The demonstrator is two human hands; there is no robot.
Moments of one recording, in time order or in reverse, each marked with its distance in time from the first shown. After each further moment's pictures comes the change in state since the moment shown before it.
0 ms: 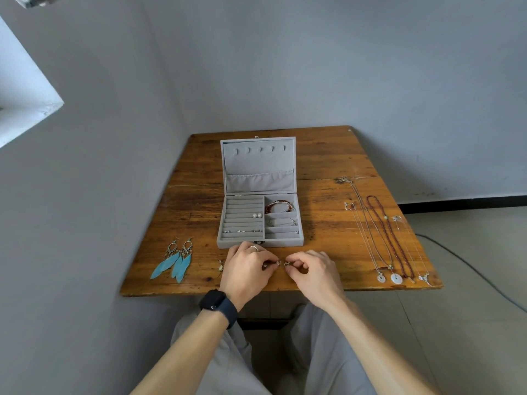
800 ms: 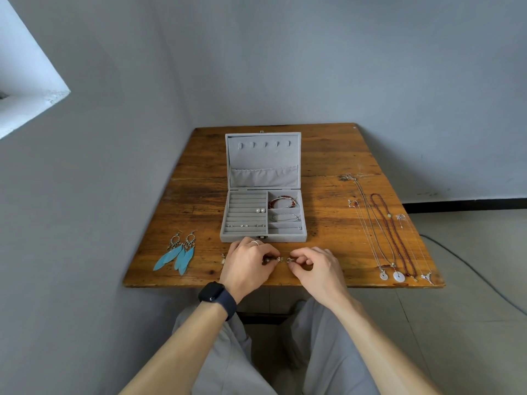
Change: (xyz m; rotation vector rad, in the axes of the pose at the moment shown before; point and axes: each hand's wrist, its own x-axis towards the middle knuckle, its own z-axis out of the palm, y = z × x) left_hand 0.001 -0.004 -0.004 -0.053 -0.055 -0.013; right_hand -0.005 -0.003 -0.007 0.069 0.023 0.015
